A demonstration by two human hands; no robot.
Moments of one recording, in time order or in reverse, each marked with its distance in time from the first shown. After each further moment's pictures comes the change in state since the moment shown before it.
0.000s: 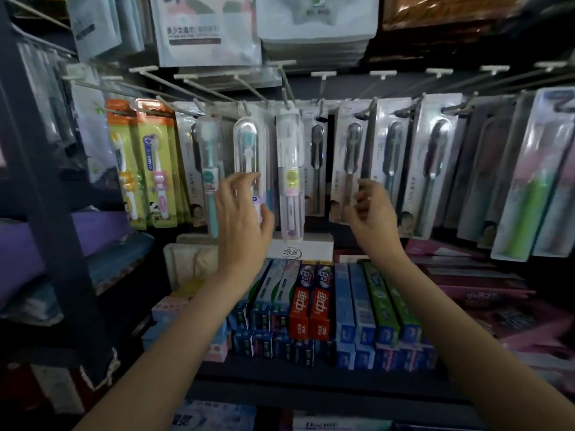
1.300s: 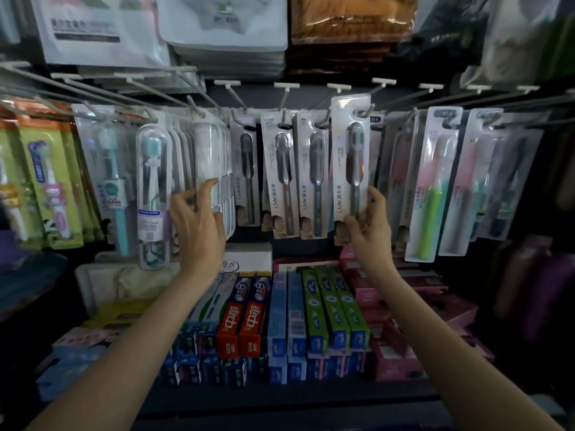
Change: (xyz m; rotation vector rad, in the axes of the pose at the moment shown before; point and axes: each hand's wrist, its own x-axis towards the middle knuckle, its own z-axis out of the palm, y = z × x) left_hand 0.006 0.016 0.075 0.073 -0.025 -0.078; right_hand -0.002 0.066 -0.086 0.012 0.172 0.080
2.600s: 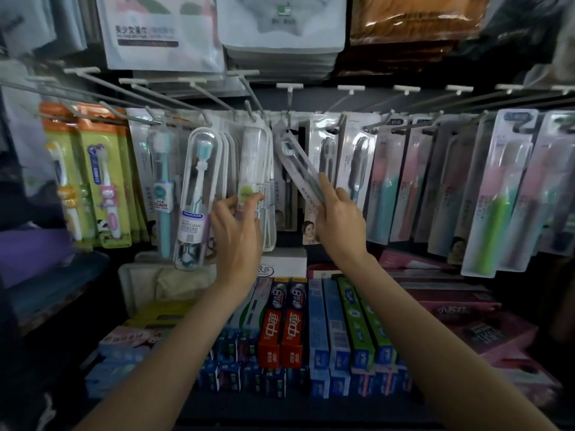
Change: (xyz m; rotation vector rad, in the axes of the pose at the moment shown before) left_hand 0.000 -0.024 0.001 -0.121 -0.033 0.043; right_hand 0.014 -0.059 0.104 -0.515 -0.092 -0.276
